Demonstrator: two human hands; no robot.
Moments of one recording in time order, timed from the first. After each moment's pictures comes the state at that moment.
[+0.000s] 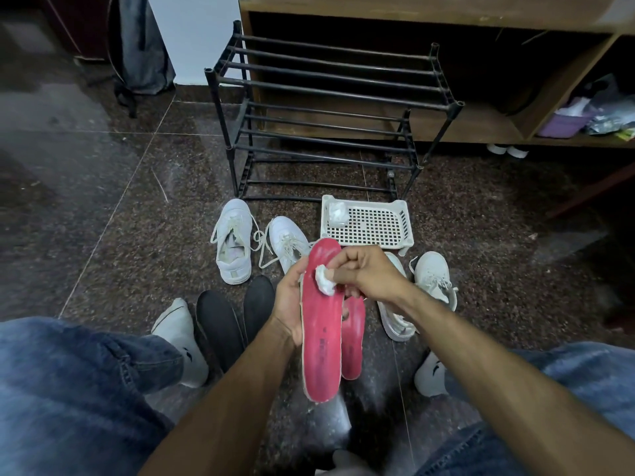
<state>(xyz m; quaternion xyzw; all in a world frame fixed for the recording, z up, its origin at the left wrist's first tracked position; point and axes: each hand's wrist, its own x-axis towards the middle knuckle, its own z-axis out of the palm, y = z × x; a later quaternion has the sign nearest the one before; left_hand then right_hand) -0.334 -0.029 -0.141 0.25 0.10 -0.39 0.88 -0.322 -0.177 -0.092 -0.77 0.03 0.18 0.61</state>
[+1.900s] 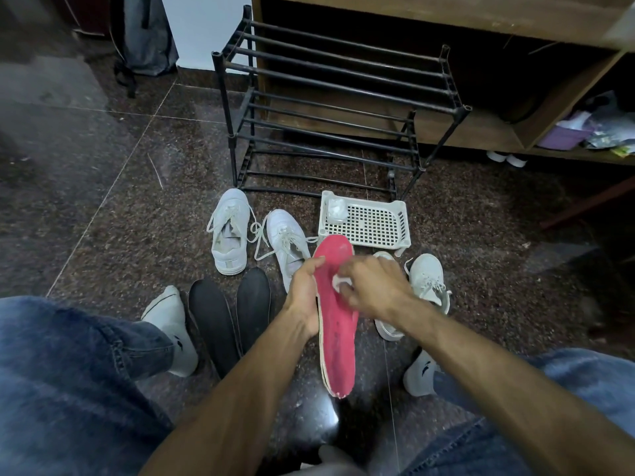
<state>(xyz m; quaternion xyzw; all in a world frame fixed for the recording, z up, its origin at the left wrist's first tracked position) -0.328 -0.054 -0.144 0.37 0.24 -0.33 0.84 -0.337 -0.176 -0.078 -0.98 -0.16 0.10 0.07</state>
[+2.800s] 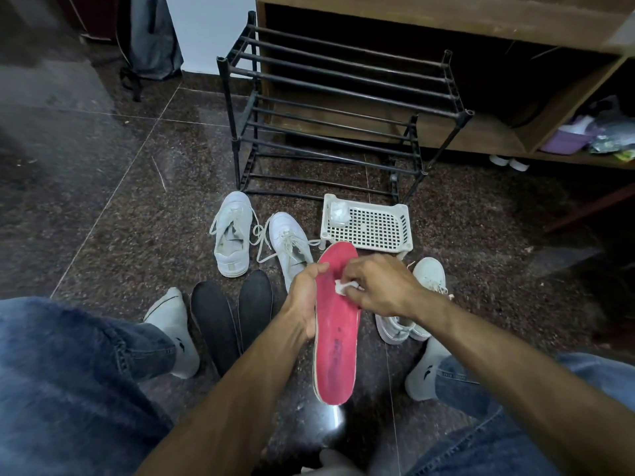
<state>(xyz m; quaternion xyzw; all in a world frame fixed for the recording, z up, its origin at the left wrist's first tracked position) -0.331 -0.046 -0.132 0.43 0.25 -0.33 0.80 -0.325 -0.193 -0.076 -0.96 -0.23 0.11 0.10</state>
